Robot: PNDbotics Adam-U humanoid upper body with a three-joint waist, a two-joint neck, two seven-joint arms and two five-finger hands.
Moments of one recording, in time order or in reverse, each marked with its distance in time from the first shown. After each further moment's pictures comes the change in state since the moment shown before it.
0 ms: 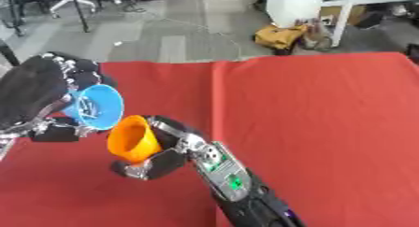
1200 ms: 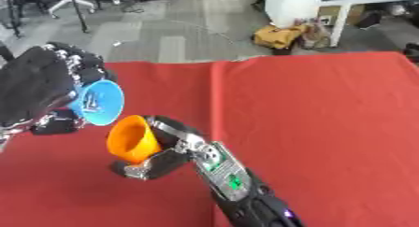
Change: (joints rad) left arm -0.029 -0.001 -0.016 -0.015 -0.175 0.003 -0.002; right arm 0.000 0.000 0.000 0.000 0.000 -0.001 0.002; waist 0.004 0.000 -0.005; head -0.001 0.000
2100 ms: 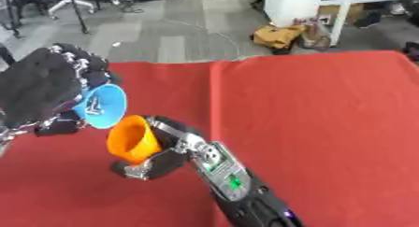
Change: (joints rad) left arm -0.008 0.000 -0.016 -0.010 -0.047 -0.010 -0.017; right arm 0.000 0.000 0.000 0.000 0.000 0.000 0.000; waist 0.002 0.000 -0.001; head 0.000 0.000
